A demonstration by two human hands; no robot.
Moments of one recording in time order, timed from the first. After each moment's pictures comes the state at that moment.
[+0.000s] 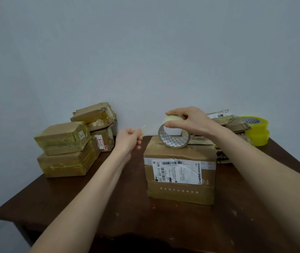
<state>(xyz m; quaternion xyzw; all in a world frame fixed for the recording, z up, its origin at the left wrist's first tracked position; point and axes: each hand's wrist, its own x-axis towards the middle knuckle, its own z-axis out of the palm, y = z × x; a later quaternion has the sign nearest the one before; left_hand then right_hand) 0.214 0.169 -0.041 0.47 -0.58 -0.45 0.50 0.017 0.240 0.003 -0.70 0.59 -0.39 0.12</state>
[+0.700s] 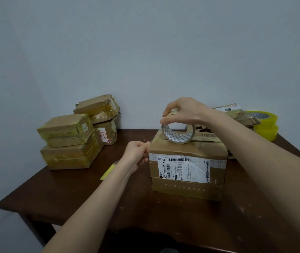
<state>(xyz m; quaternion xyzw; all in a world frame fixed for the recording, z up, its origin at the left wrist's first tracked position) 0.220 0.167 -0.092 0.52 -0.57 -0.50 0.38 0.040 0.218 0.022 -0.73 0.63 -0.25 0.06</state>
